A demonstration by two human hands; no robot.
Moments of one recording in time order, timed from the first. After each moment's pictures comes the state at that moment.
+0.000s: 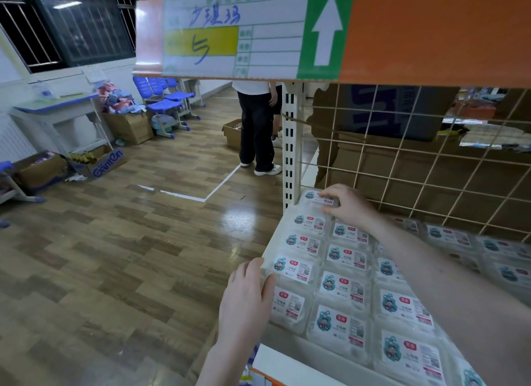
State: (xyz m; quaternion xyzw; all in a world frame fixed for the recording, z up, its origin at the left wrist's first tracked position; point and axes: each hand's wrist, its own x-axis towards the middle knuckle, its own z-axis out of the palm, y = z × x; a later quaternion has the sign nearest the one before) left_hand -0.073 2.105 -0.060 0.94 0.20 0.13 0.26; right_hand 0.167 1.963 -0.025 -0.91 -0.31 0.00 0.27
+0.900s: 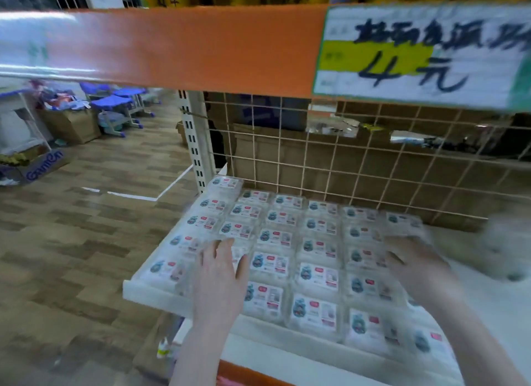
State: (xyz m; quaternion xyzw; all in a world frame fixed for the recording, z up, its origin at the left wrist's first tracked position) left_hand -0.071 1.944 -0.031 0.93 0.20 0.20 0.21; right_hand 0.032 1.660 -0.027 -0.98 -0.04 -0.06 0.18
